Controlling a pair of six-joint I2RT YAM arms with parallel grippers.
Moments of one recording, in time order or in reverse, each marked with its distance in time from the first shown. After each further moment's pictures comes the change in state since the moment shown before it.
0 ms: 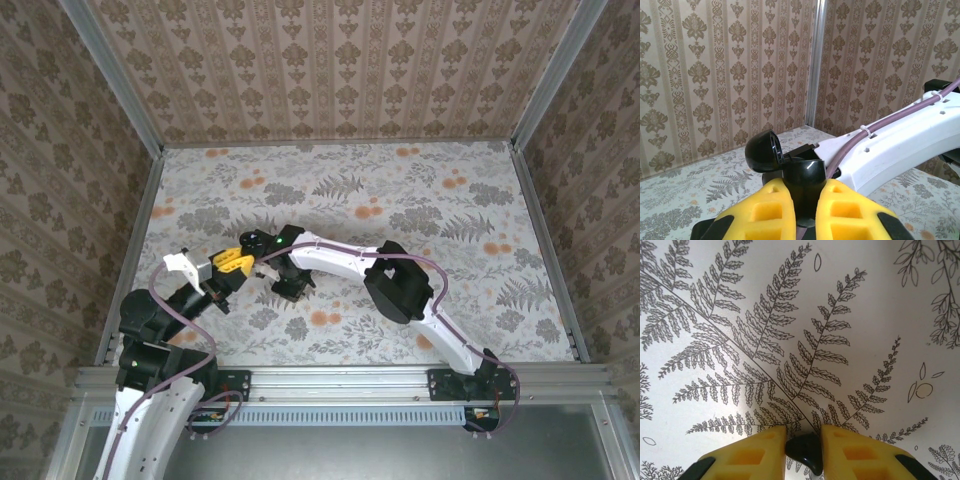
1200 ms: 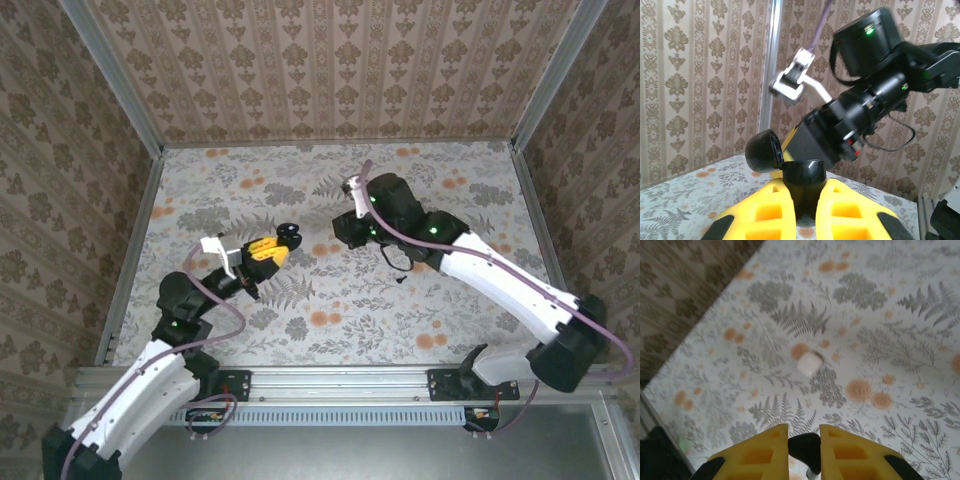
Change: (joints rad) left arm -0.252 0.370 -0.183 0.709 -0.042 -0.132; right arm -0.280 -1.073 -0.764 0.610 -0.122 0.421
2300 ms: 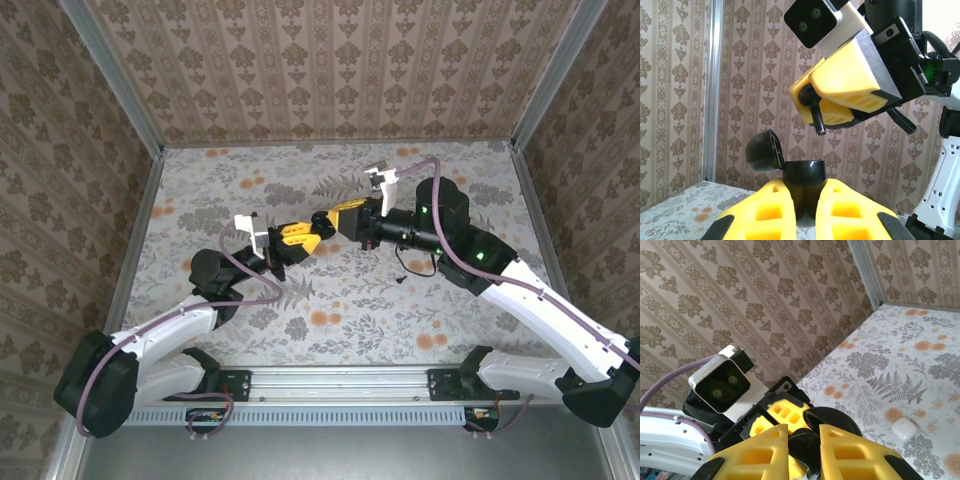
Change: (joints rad) left arm -0.083 0.494 0.089 0.591 0.137 -0.113; right arm 0.029 -0.209 -0.044 0.248 -0.225 0.111
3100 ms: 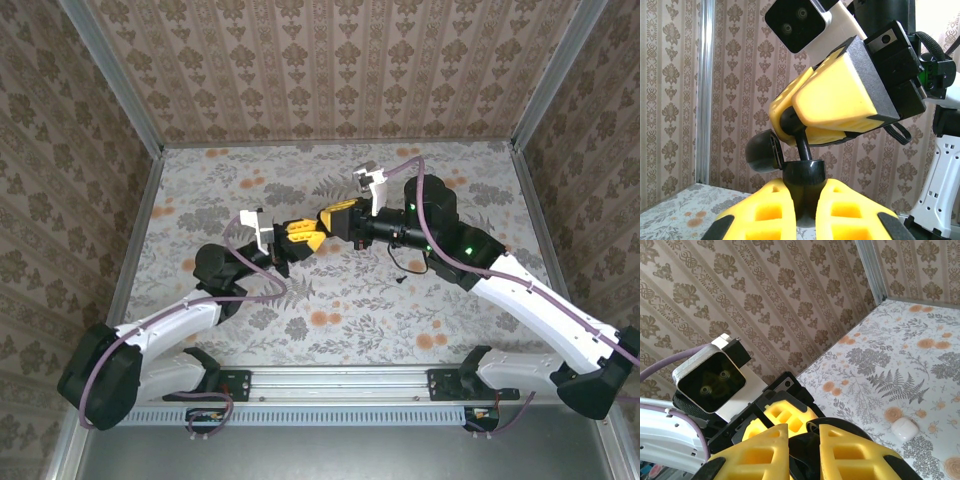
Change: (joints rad) left arm -0.015 0.046 0.044 0.003 0.015 0.000; right arm 0.010 0.047 0.008 0.010 -0.004 -0.035
